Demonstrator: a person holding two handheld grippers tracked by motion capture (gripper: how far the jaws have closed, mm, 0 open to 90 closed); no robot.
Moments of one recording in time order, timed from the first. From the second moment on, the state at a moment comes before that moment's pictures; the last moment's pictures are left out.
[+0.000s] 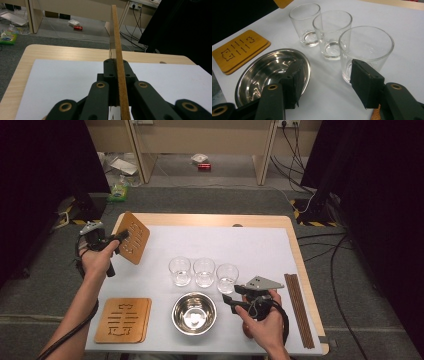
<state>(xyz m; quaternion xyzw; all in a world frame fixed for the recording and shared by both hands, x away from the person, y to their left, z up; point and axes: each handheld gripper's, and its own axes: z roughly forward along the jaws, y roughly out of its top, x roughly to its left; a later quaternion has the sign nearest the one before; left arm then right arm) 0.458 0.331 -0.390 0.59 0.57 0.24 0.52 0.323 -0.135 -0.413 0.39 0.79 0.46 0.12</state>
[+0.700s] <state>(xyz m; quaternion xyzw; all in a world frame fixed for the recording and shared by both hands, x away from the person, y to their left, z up) 0.487 0.317 -0.411 0.60 0.58 0.24 0.49 0.323 -0.136 -0.420 0.39 0.79 0.45 0.12</state>
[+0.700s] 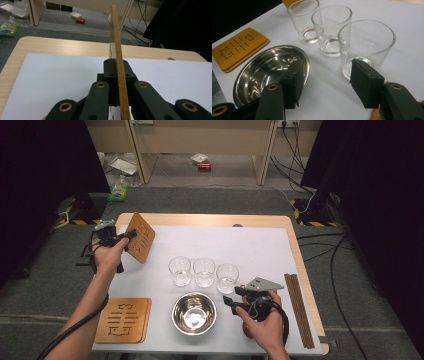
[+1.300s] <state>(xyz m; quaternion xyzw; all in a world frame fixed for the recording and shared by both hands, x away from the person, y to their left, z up) 0.497 0.312 -0.430 0.59 0.61 0.22 0.48 0.323 -0.135 -0.423 0.39 0.79 0.45 0.11</state>
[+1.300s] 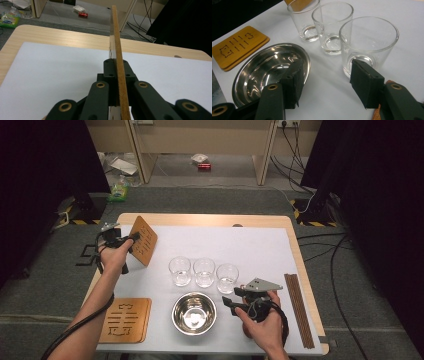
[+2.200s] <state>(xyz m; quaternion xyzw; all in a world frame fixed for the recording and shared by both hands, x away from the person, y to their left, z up) 0.500 0.341 -0.442 0.60 0.63 0.24 0.43 0.323 -0.133 -0.426 0.39 0.79 0.45 0.11</state>
